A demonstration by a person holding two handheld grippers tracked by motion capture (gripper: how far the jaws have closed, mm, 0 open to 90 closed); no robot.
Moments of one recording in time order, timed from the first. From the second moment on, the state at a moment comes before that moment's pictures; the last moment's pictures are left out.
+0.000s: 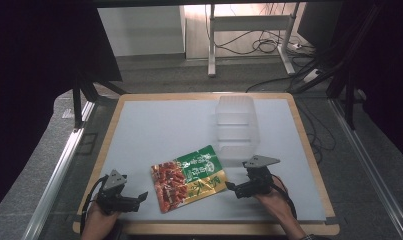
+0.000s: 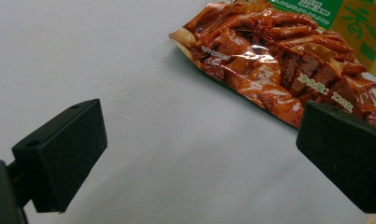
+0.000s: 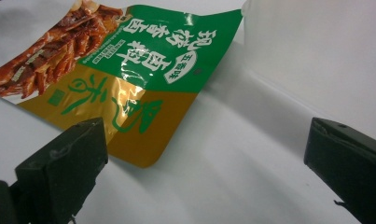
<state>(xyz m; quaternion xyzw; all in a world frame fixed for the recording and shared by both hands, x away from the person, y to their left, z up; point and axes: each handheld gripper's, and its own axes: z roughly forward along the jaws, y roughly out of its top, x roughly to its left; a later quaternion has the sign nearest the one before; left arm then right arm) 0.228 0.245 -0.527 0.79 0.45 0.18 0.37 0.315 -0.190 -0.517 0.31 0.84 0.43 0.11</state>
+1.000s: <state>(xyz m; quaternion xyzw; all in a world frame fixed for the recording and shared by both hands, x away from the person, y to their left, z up) 0.228 0.244 -0.527 0.79 0.45 0.18 0.37 0.335 -0.146 -0.526 0.29 0.87 0.38 0.06</state>
